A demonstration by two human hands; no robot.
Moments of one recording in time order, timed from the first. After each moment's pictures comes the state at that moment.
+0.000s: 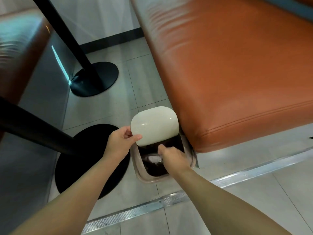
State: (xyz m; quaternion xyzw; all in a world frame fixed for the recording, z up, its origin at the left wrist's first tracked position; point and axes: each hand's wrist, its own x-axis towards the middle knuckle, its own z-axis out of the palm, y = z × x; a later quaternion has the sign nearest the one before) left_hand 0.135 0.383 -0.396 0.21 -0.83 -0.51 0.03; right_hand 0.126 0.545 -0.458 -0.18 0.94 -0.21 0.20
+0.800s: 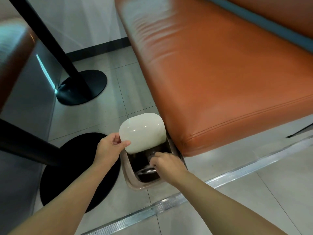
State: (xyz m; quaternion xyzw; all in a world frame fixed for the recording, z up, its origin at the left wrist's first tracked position) left_hand 0.128 0.385 -0.399 0.24 -0.82 -0.52 0.03; right_hand 0.129 0.570 -0.437 -0.31 0.92 -0.18 0.16
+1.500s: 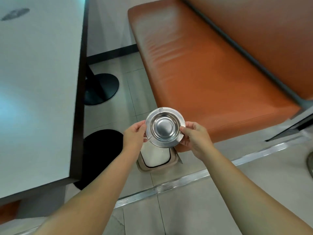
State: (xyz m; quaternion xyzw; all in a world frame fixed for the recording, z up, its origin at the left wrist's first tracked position) left_hand 0.161 0.470 -0.217 0.31 -0.70 -0.65 0.03; right_hand 0.133 0.635 -0.220 0.19 0.60 -0.75 0.21
